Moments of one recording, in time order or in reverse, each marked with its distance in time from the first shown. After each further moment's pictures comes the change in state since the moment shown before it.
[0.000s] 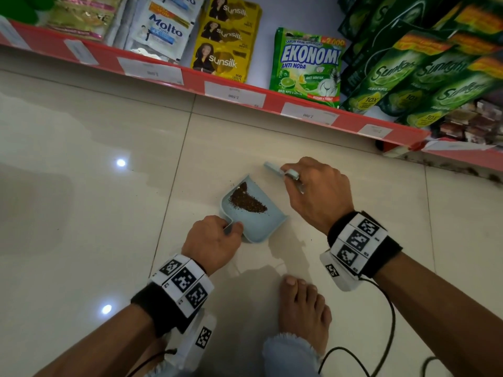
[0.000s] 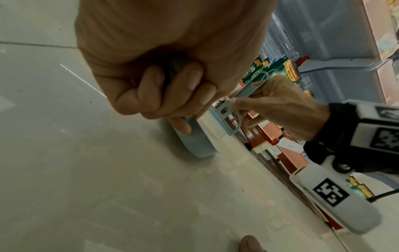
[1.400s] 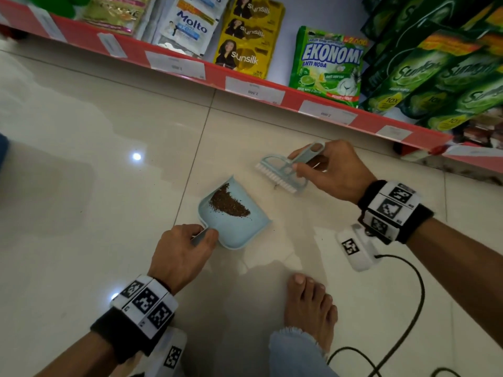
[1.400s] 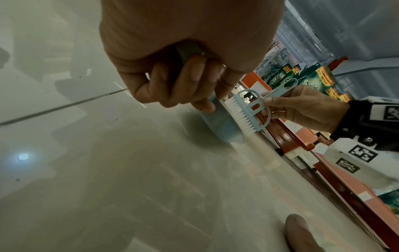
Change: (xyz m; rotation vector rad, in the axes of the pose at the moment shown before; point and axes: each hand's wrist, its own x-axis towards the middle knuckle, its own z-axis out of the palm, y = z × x) left_hand -0.041 -0.050 -0.027 -0.126 0.208 -0.005; right_hand 0.040 0.028 -0.007 0.623 -0.213 -0.042
